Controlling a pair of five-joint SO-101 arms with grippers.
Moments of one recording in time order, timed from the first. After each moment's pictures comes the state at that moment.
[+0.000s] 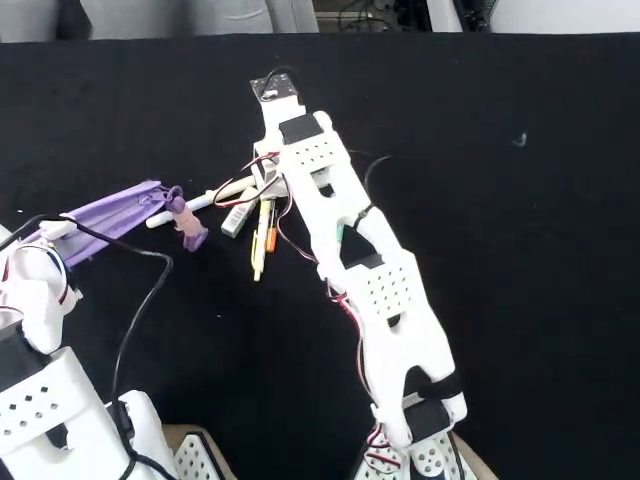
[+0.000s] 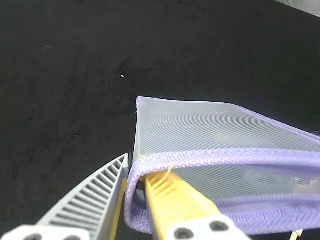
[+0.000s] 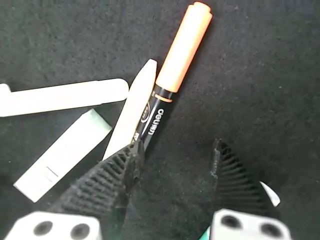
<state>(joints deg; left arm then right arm) -36.3 -62.0 36.4 75.6 -0.6 -23.7 55.6 -49.5 80.8 -5.7</state>
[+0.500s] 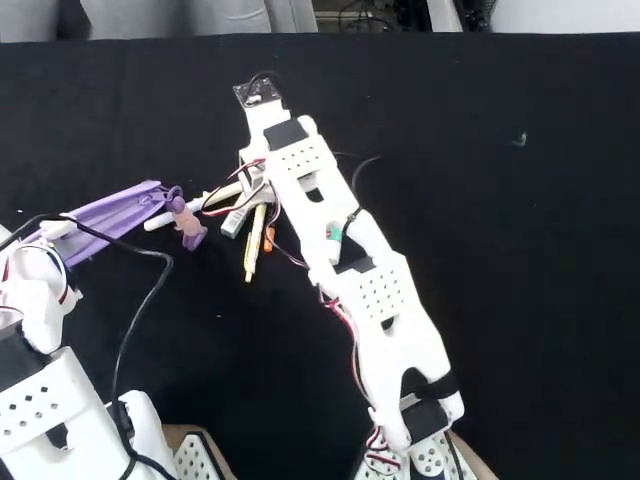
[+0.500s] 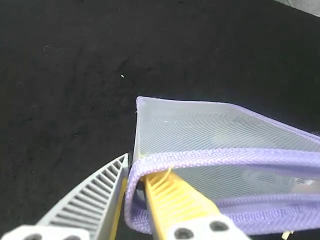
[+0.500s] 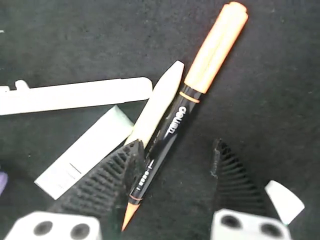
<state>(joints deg) -36.3 -62.0 36.4 75.6 -0.6 -26.7 55.1 -49.1 80.5 -5.7</state>
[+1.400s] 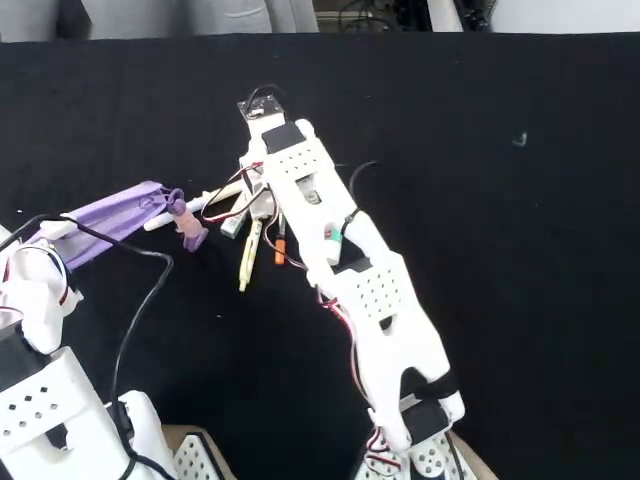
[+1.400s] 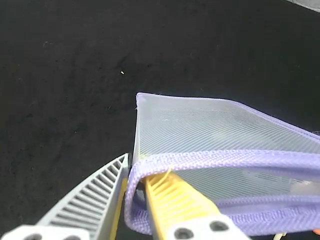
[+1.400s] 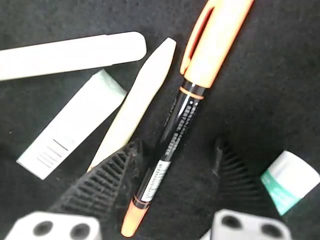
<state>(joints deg) -36.3 -62.0 36.4 76.4 -0.6 -26.8 57.5 -49.6 87.5 -7.3</state>
